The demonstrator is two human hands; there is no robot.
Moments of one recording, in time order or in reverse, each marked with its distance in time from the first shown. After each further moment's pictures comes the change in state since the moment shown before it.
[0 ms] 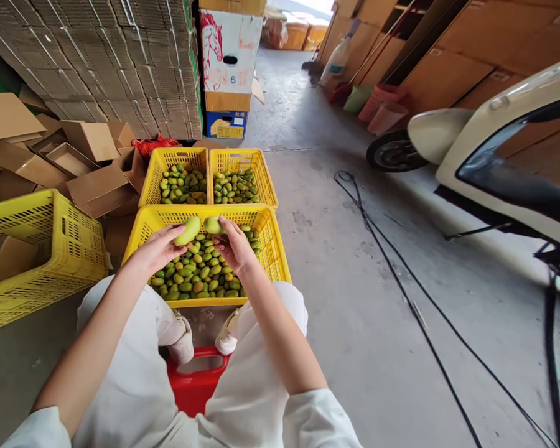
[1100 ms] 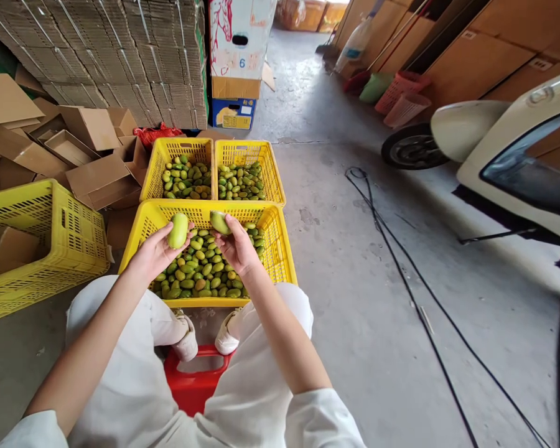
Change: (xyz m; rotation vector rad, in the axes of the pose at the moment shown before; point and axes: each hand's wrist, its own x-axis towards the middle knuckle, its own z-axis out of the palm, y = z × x) left_hand 0.009 -0.011 -0.012 -0.196 -0.027 0.082; right_hand 0.023 0.011 -0.008 0.074 -0.045 -0.029
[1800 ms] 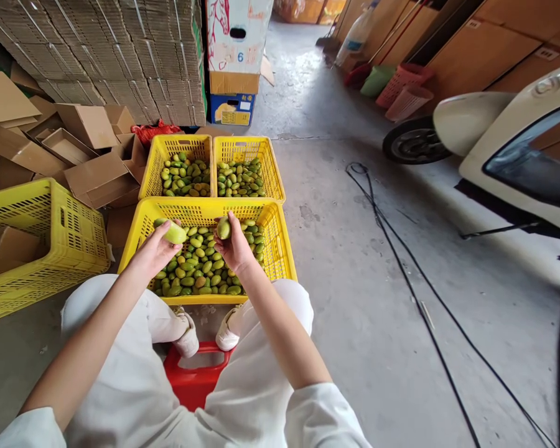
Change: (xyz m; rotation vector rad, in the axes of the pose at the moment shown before) left_hand 0.013 -0.012 -0.015 -0.026 0.001 0.101; right_hand 0.001 0.004 0.001 -0.049 0.065 0.109
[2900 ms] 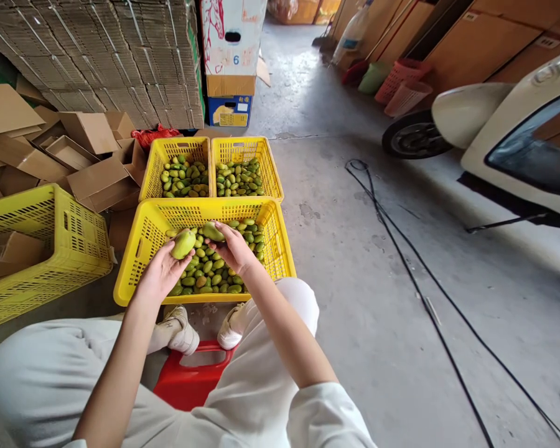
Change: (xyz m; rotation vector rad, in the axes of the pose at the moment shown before) left_hand -0.042 -0.033 0.009 -0.109 0.060 -0.051; right_hand -0.007 0.006 -0.018 -0.039 -0.095 -0.010
